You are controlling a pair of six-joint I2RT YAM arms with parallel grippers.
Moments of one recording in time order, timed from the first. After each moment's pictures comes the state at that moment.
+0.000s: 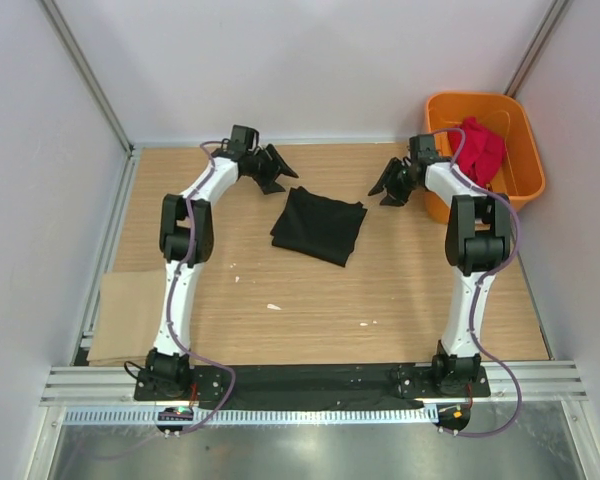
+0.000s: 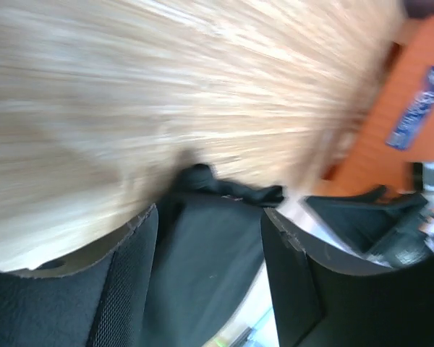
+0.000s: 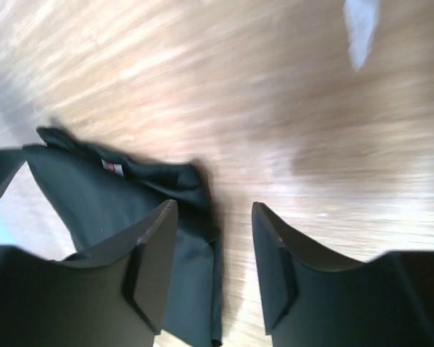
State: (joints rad) left arm -0.25 2.51 2.17 -0.48 0.54 -0.95; right arm 0.06 2.16 1.65 -0.49 -0.38 0.62
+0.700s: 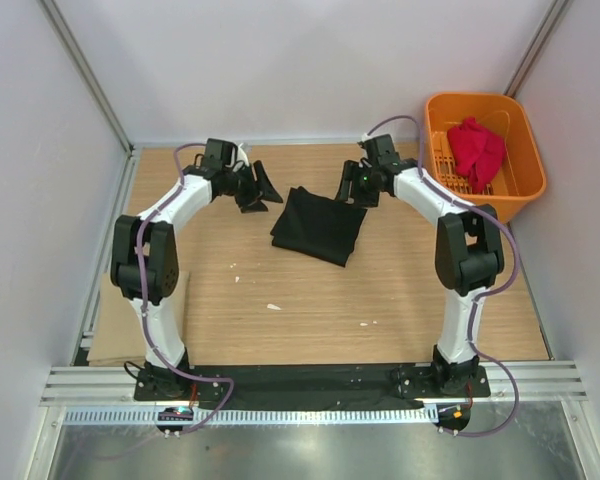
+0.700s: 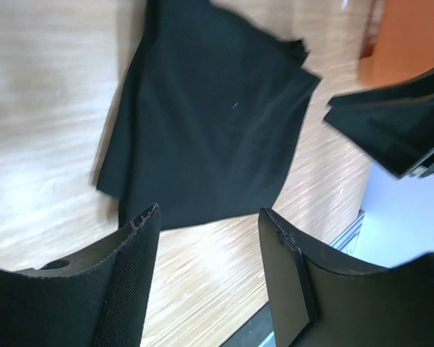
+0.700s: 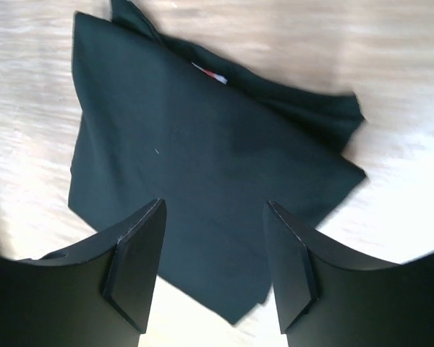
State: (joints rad) left arm -0.24 1.94 1.55 -0.45 0.55 -0.59; right arm 0.29 1.97 1.56 -0.50 -0.25 0.43
